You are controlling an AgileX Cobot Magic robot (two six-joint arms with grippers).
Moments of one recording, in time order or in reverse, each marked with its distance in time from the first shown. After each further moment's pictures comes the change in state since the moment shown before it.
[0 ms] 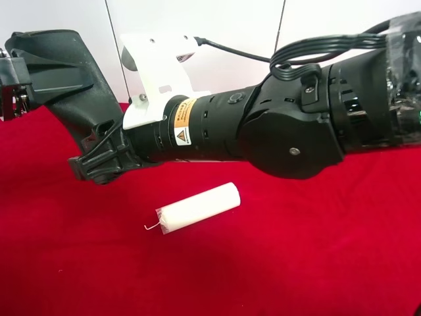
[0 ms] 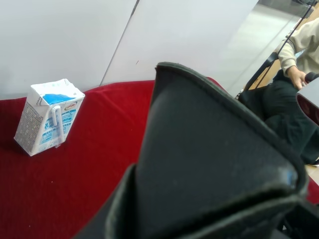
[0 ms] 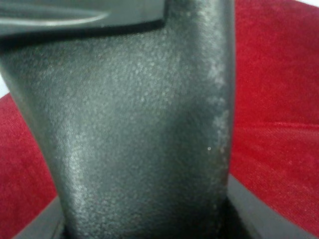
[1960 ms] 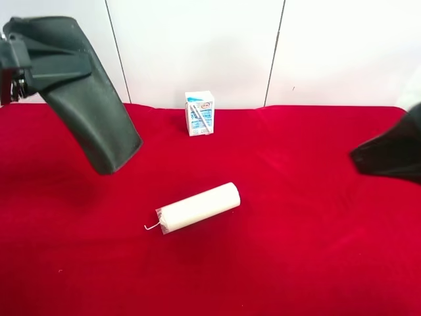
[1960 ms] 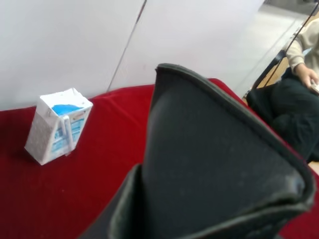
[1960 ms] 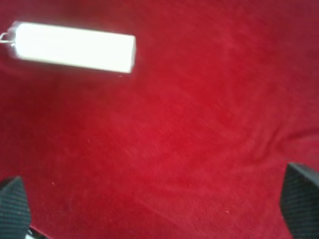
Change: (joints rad) left arm 0.000 0.027 -0.102 0.135 -0.023 -0.113; right arm 0.000 -0.835 0.000 -0.205 1.390 0.125
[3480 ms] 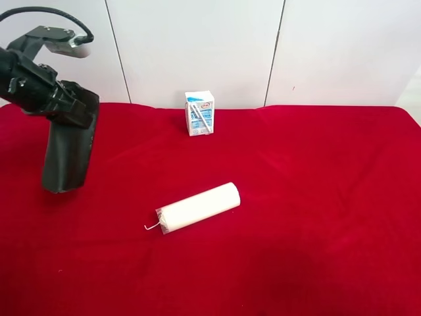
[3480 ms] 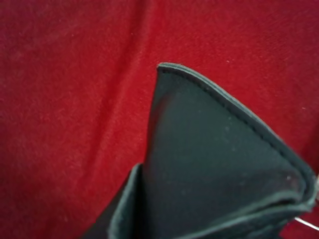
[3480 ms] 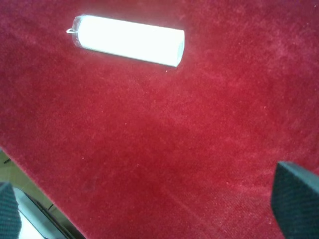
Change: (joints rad) left arm 0.000 0.510 -0.417 1.063 0.004 -0.604; right arm 0.004 -0.675 0.471 0.153 -0.133 -0.200
